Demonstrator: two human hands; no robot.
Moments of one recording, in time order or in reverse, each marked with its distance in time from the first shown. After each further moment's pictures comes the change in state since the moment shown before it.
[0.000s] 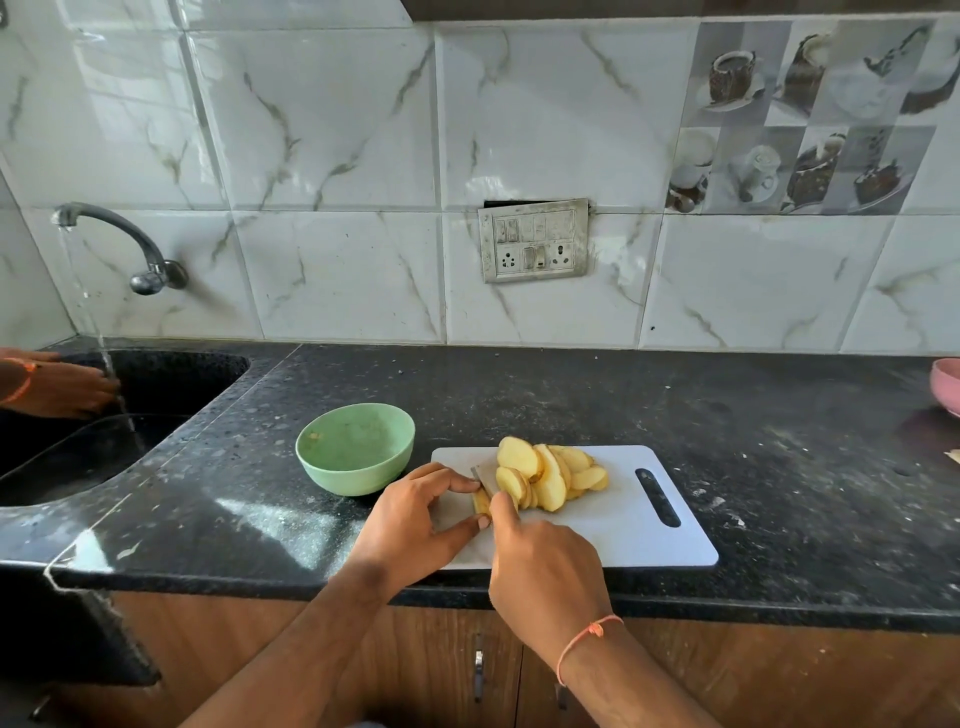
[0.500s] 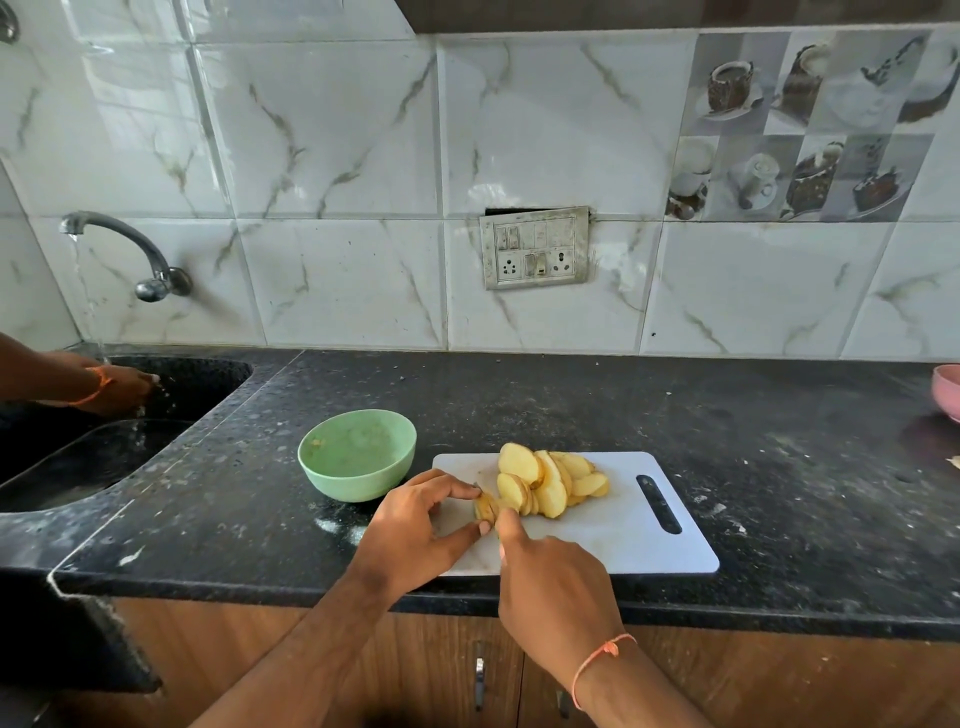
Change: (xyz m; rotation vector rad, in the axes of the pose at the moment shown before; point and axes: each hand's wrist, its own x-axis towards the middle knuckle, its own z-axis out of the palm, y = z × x) left_hand -0.001 -0.001 0.001 -0.029 0.007 -0.025; right_hand -0.007 0.008 0.001 0.041 -0.035 -0.030
